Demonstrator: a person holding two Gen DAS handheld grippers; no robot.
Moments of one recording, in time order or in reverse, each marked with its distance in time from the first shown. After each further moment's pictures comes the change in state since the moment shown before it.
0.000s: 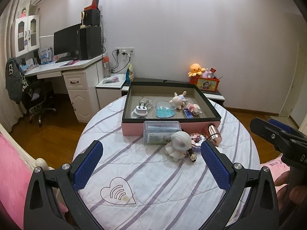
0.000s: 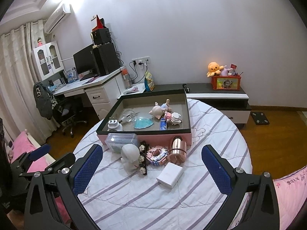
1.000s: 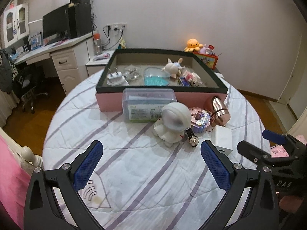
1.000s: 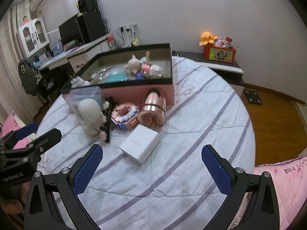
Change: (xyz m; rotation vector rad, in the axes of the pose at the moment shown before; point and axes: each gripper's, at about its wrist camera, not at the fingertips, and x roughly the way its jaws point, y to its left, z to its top) left arm 0.086 -0.024 -0.031 0.011 0.184 -0.034; right arm 0.075 -0.043 -0.050 -0.023 0.245 -0.086
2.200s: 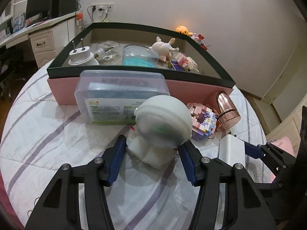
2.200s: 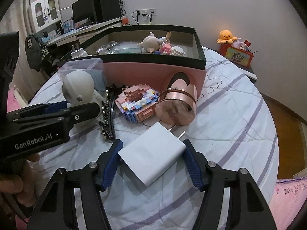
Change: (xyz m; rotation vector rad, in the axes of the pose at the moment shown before) left arm 0.078 -0.003 0.009 -0.045 0.103 -0.173; right arm 0.052 0.019 -0.003 -0.145 0.074 0.026
